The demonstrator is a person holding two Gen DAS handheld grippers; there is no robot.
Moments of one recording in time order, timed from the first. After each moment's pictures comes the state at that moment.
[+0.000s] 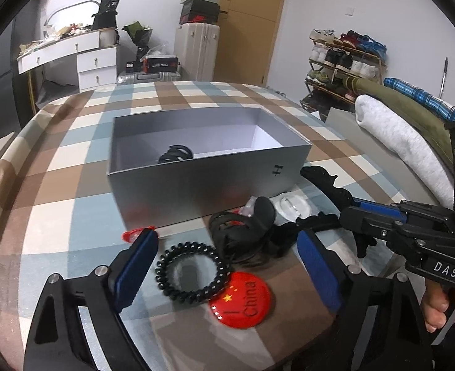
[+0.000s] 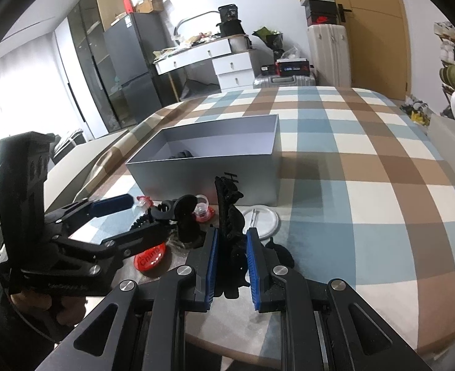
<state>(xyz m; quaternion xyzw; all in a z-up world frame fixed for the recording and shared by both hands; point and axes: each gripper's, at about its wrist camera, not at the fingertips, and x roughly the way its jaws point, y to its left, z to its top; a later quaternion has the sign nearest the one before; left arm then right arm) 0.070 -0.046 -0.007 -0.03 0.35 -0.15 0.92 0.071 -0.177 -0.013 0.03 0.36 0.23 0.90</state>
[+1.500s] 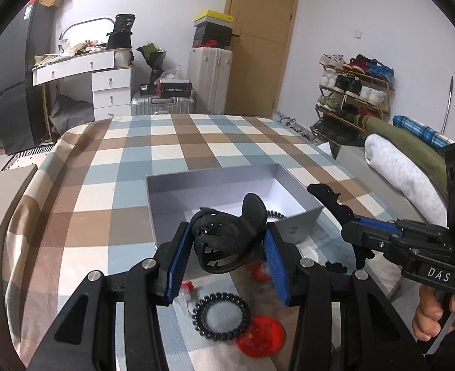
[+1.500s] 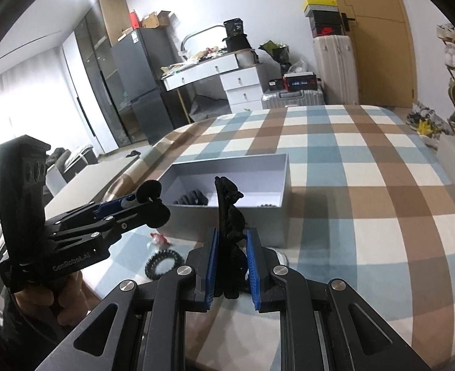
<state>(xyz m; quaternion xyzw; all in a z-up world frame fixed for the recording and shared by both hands) 0.084 -0.025 0.030 -0.04 0.30 -0.12 0.95 0.097 -0.172 0.017 0.06 0.34 0.25 0.91</state>
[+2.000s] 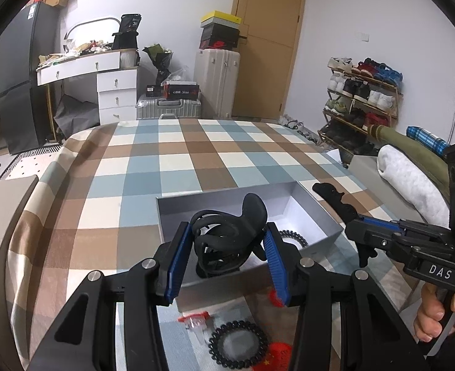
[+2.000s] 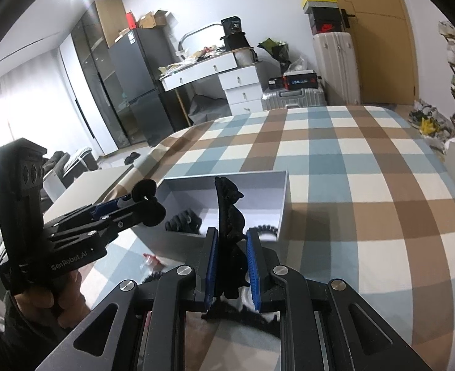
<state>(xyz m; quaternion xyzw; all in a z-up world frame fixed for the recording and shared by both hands) 0.106 -0.015 0.034 -0.04 0.30 -0.10 0.95 0.128 -0.169 0.023 0.06 0.34 0.25 0.91</state>
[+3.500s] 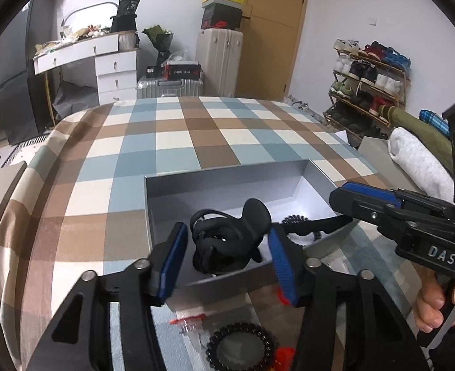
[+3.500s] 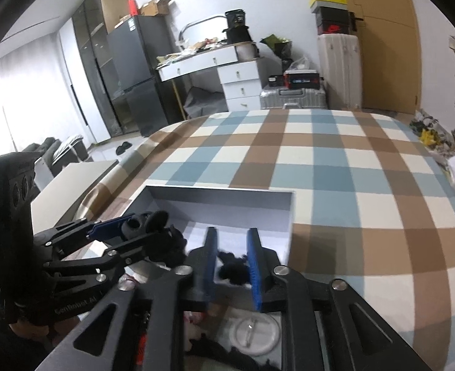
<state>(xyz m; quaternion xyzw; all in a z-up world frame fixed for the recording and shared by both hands) 0.119 -0.022 0.020 -0.04 0.35 -0.11 0.93 0.157 -0.153 0.016 0.03 0.35 0.24 0.91</state>
